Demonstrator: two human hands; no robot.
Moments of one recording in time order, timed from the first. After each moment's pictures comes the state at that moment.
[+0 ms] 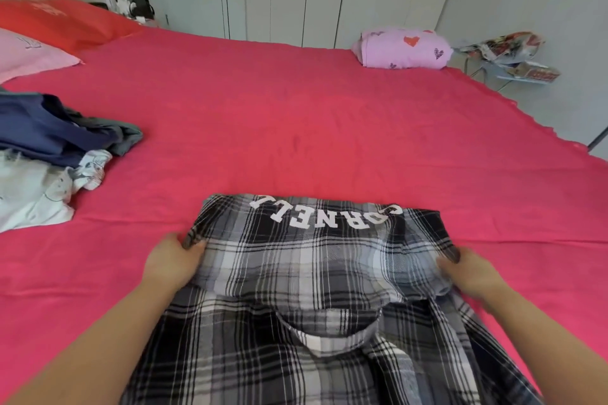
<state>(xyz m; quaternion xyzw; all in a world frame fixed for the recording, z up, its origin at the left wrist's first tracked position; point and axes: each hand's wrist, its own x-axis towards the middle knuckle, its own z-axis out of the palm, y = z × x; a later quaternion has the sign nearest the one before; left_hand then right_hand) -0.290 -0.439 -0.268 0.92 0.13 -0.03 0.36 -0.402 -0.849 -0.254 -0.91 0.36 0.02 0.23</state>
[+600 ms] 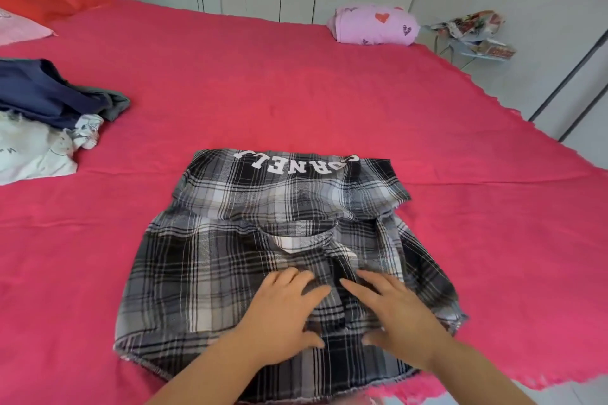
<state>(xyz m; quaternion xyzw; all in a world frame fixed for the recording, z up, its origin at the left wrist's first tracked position) -0.509 -0.532 -0.264 0.89 -0.43 -0.11 0.05 -0.584 -0.736 -0.257 -0.99 -0.03 0.14 0.06</state>
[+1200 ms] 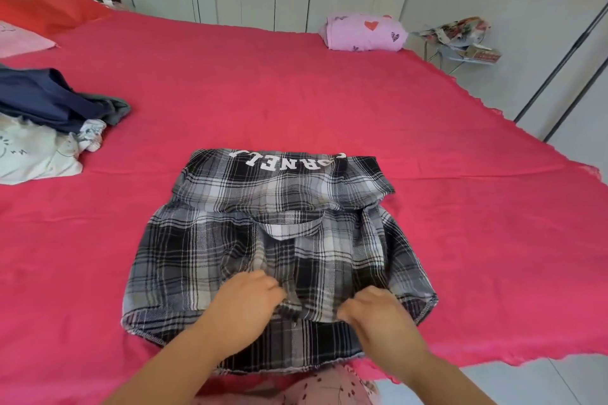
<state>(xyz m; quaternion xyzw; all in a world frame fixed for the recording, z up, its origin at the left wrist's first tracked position) -0.527 -0.494 -0.262 0.87 -0.48 0.01 0.07 -0.626 -0.716 -0.278 -0.98 -0.10 -0.12 0.09</state>
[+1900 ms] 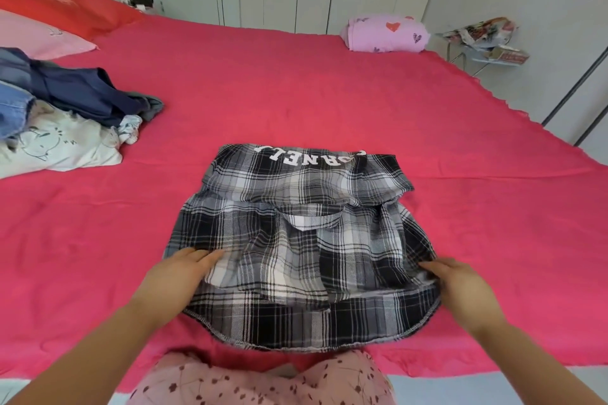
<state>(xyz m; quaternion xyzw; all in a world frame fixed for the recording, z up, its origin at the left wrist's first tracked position) -0.498 -0.381 -0.264 0.96 -0.26 -0.03 0.00 -0.624 -0.815 -0.279 -0.99 0.12 -0.06 0.08</state>
